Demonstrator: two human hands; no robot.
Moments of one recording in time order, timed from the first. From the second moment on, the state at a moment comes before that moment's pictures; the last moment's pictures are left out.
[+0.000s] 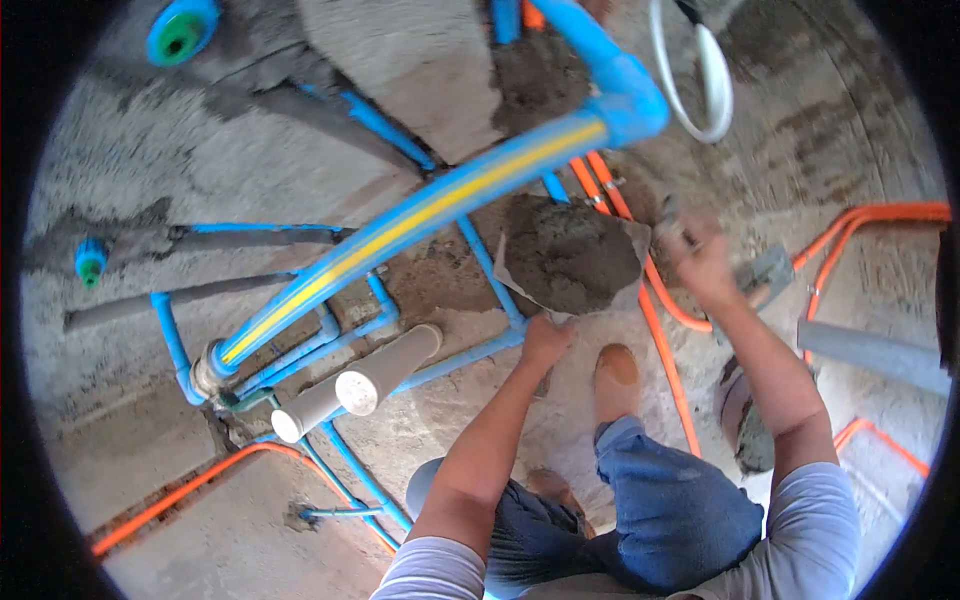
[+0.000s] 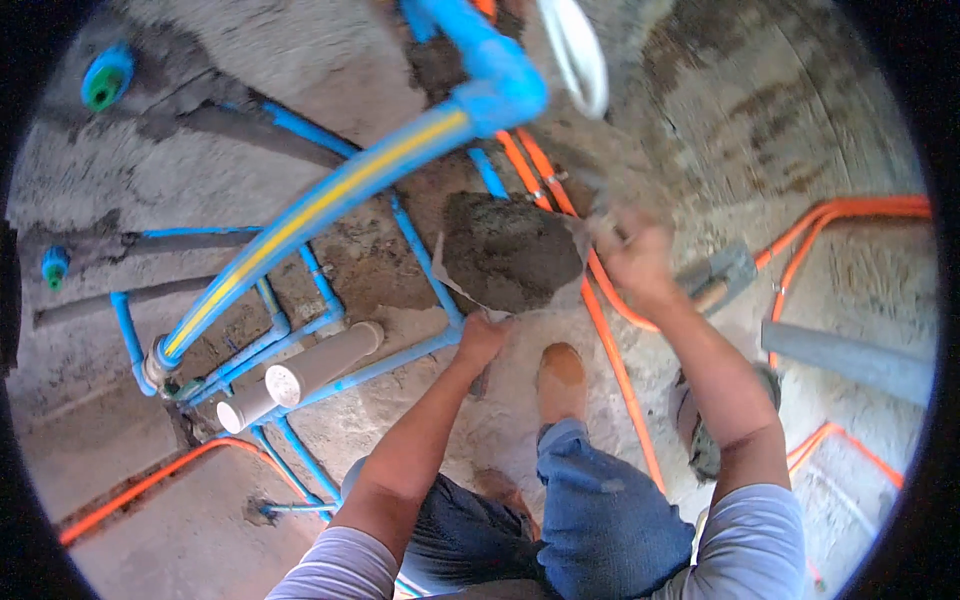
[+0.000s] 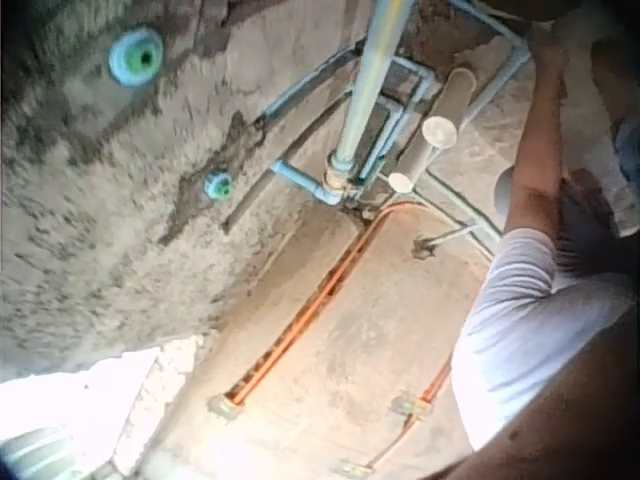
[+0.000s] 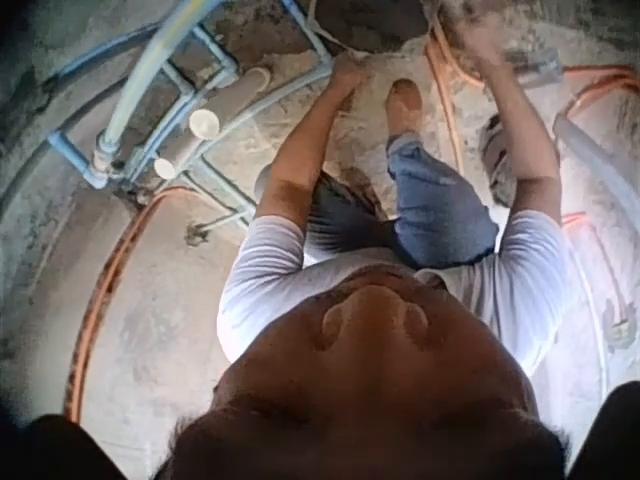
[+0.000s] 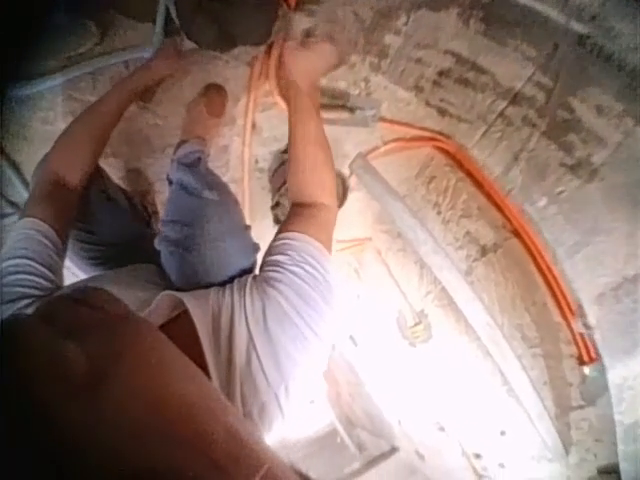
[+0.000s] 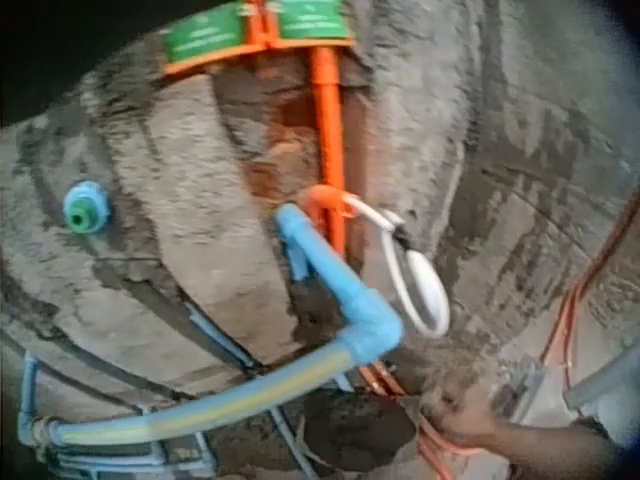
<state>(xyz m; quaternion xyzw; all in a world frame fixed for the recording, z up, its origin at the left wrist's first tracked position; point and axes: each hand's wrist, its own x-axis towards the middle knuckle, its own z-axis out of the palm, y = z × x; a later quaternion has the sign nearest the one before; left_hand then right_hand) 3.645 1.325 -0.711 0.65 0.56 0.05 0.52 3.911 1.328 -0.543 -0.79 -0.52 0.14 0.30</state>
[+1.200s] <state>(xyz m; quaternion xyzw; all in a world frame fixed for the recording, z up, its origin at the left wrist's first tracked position) 3.668 1.329 -0.667 0.46 0.57 0.05 0.67 3.918 1.565 -0.404 -0.78 -0.43 0.15 -0.42</state>
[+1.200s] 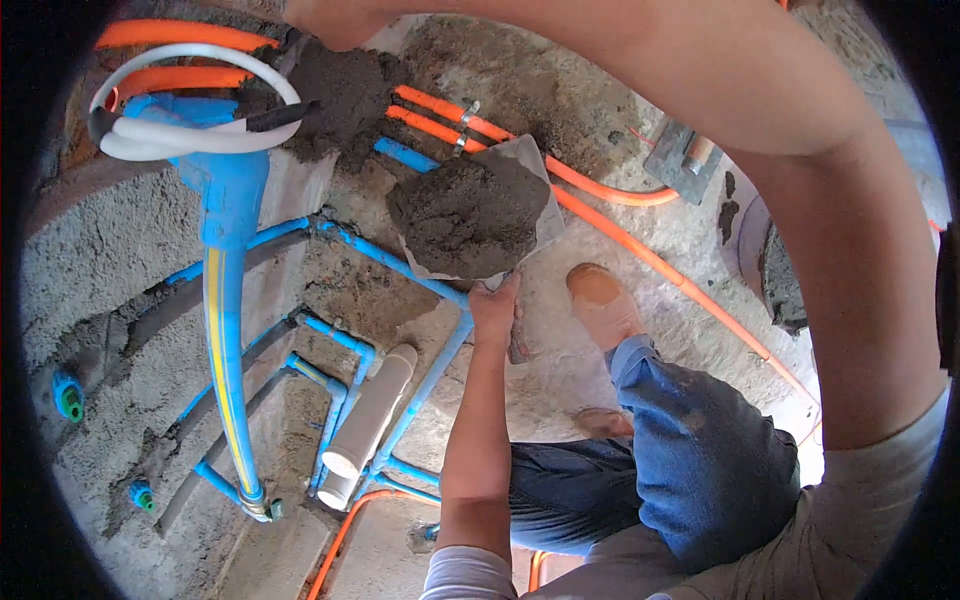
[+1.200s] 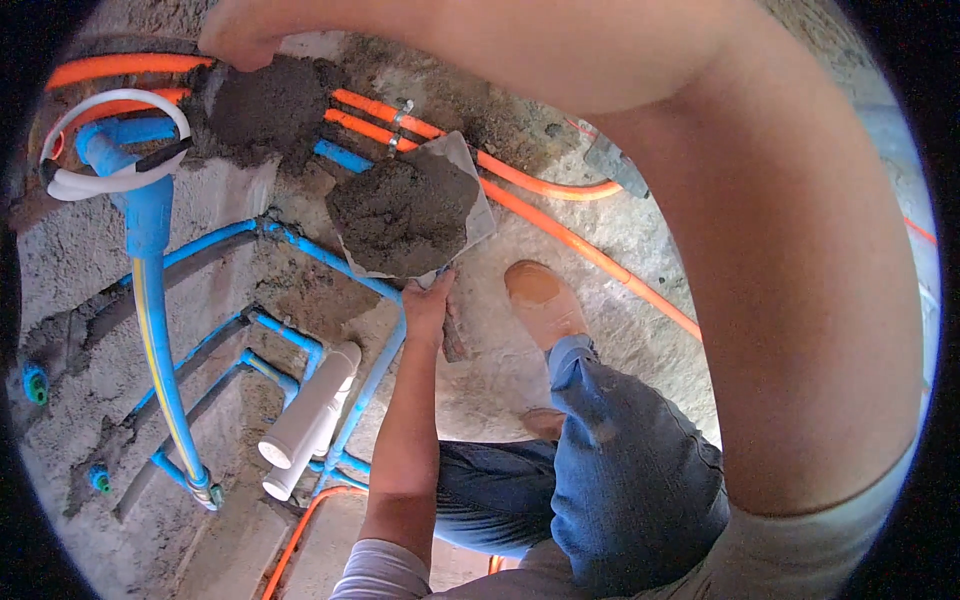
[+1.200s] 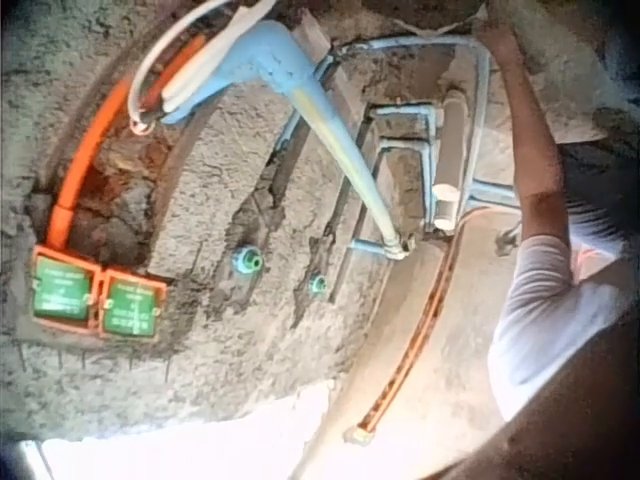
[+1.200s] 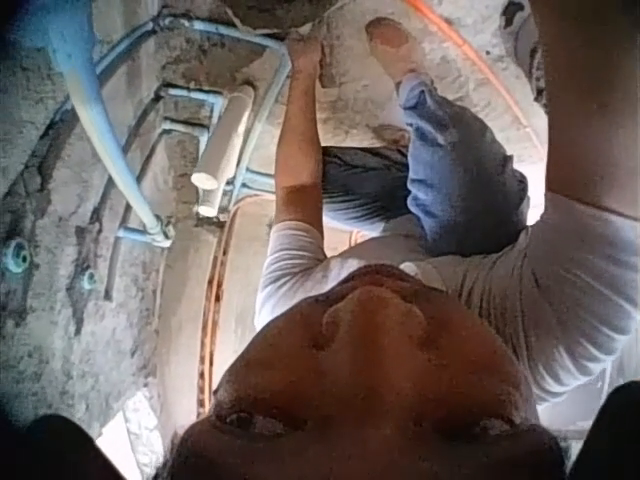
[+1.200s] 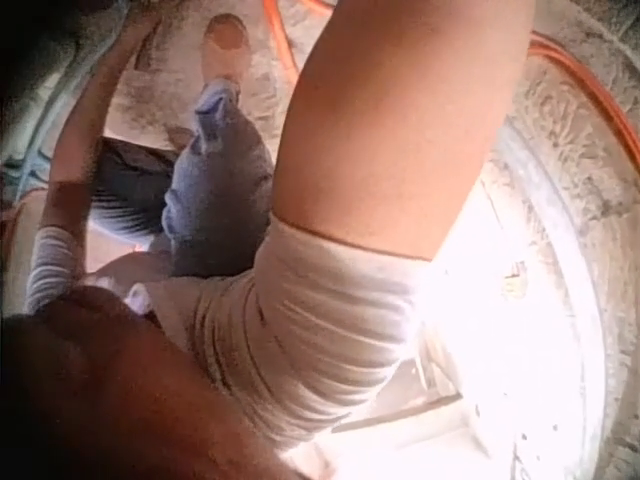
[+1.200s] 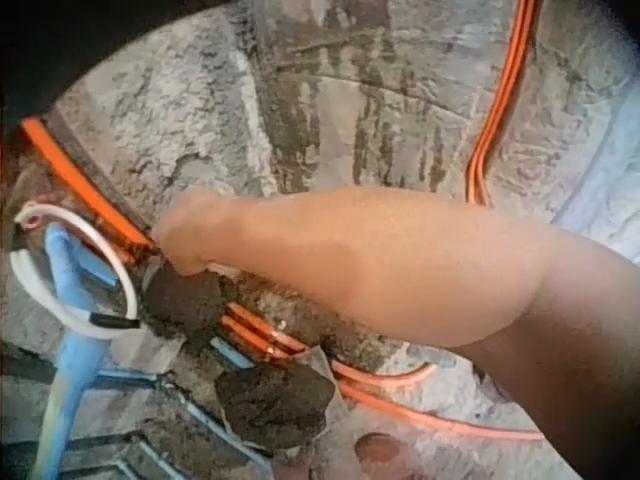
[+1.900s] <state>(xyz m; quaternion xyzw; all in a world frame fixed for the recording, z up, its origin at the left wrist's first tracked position) 3.653 1.330 -0.685 0.45 0.59 0.04 0.67 3.810 1.491 -0.551 -0.03 -0.26 -0.74 -0.62</state>
